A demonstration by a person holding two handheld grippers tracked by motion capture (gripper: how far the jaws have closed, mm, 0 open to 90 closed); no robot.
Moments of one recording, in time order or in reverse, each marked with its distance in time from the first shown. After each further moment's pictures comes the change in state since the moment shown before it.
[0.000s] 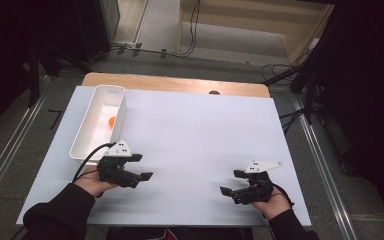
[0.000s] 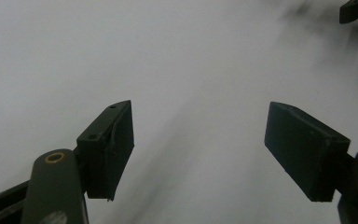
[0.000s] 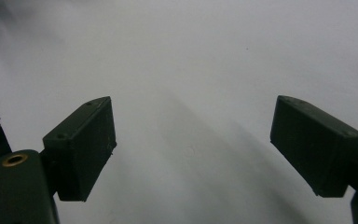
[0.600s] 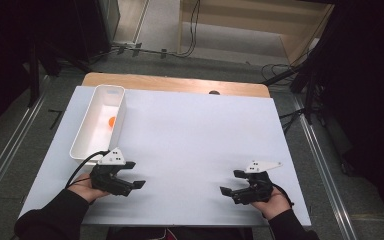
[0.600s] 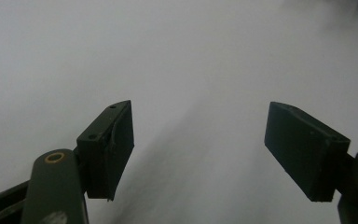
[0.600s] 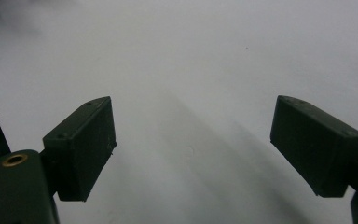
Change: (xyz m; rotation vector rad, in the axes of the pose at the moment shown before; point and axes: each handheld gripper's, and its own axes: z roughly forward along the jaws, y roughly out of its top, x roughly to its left) left arm 0.000 -0.024 -0.008 0.051 0.012 0.004; right arm 0.000 0.000 0.001 0.003 -0.005 0.001
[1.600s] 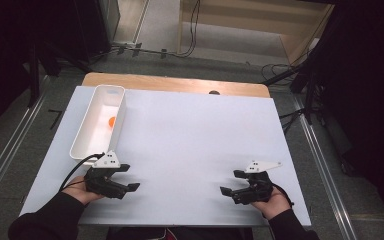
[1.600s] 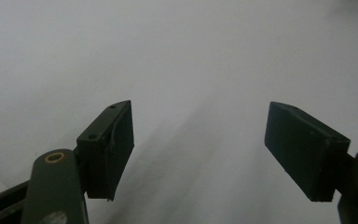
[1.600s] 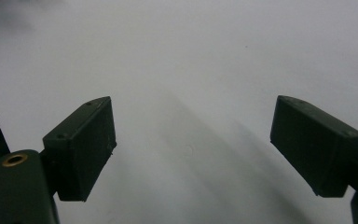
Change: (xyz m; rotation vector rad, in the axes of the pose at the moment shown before) left arm 0.003 -0.011 -0.006 0.013 0.014 -0.001; right arm 0.000 0.000 0.000 0.003 0.003 0.003
